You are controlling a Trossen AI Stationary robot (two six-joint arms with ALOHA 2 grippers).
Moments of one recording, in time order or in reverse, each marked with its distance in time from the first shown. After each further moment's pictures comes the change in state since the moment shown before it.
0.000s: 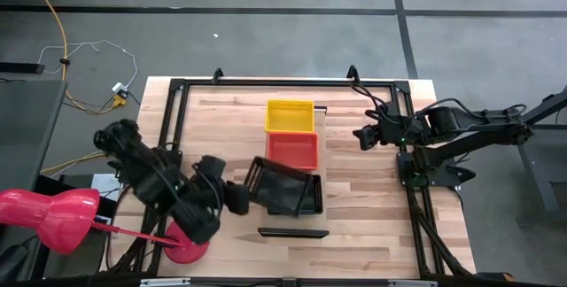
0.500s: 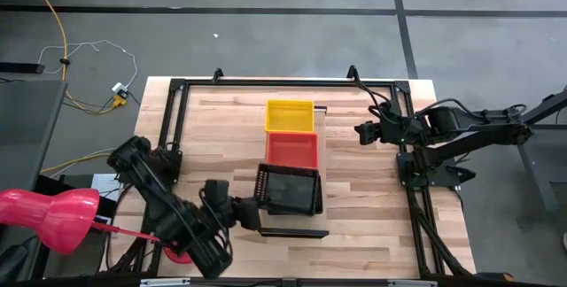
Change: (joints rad) left arm -0.089 0.184 0.055 -0.025 -0.276 -0.303; right arm 0.000 0.000 0.000 -0.021 0.066 0.110
